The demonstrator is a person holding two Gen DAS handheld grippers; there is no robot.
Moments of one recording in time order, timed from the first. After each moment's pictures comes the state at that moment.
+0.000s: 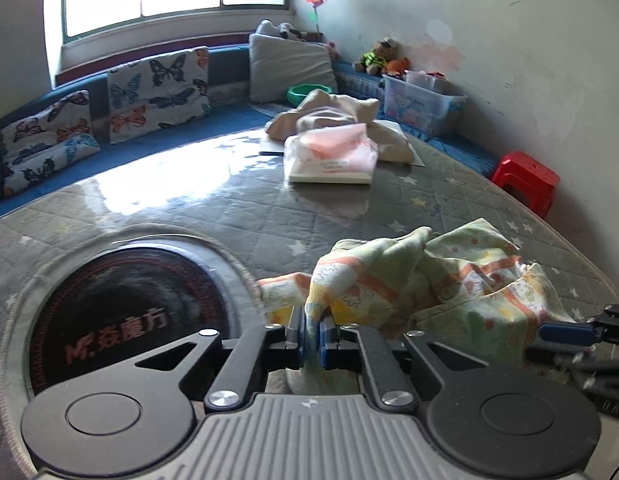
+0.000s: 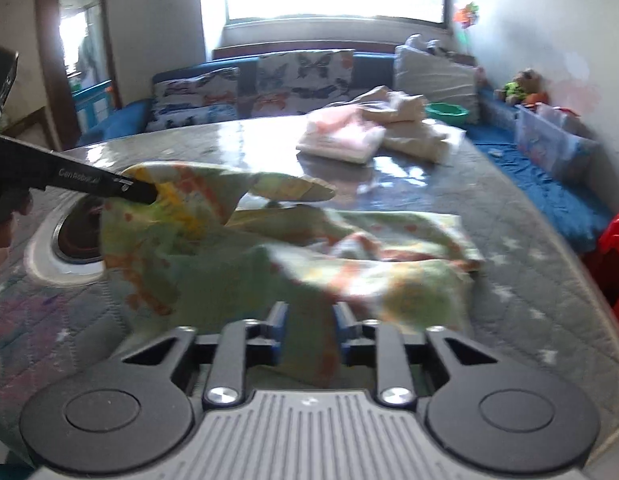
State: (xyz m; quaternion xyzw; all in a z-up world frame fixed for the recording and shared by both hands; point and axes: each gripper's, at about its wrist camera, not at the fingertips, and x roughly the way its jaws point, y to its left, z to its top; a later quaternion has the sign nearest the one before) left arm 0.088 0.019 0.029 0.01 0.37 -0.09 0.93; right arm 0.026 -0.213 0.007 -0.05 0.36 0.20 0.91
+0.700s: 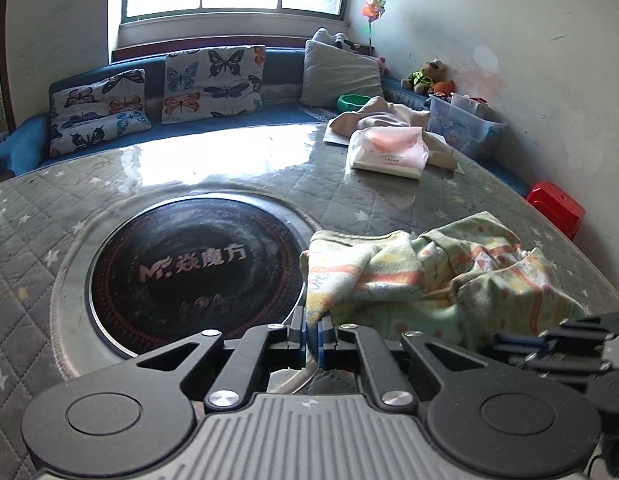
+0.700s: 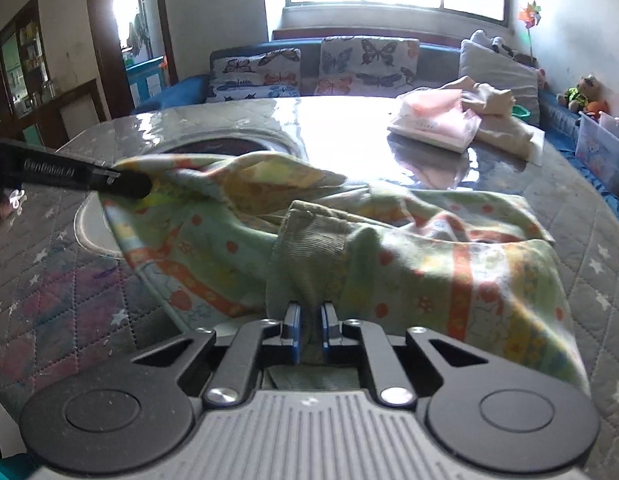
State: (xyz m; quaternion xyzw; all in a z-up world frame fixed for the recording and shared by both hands) left arm 0.016 0.073 0.020 -0.04 0.36 -0.03 0.93; right arm 0.014 -0.161 -0.012 -0.07 0.36 0.25 0.89
